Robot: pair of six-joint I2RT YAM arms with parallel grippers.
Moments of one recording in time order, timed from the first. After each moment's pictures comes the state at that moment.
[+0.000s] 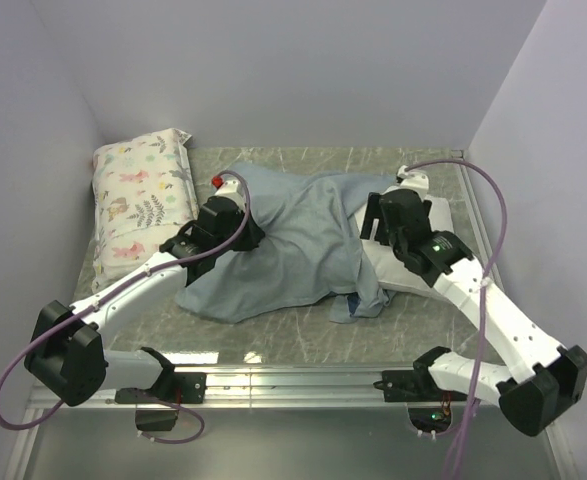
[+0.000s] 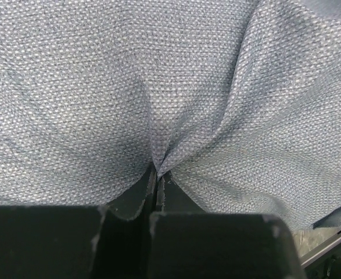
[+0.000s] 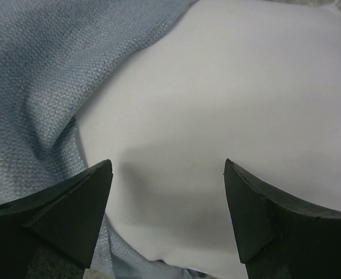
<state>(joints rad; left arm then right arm) -0.59 1.28 0.90 -0.14 -0.05 -0.57 0.51 1.07 1.06 -0.62 0.49 0.44</state>
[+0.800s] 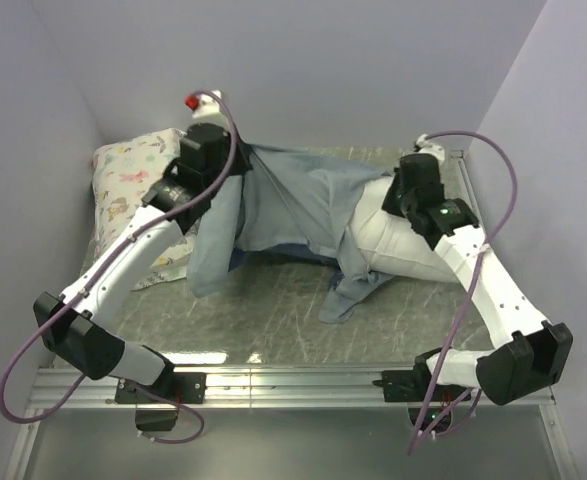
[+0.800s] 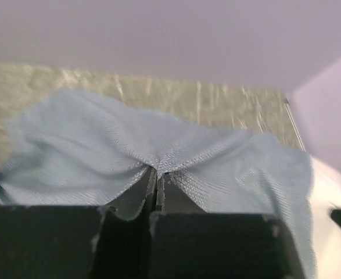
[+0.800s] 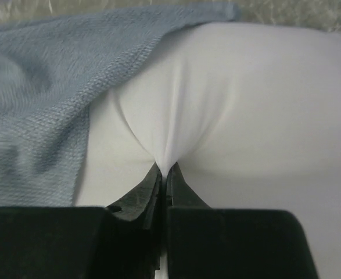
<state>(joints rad) -0.55 1.42 1.46 -0.27 -0.28 -0.47 0.35 1.27 1.25 -0.61 0.32 0.47</state>
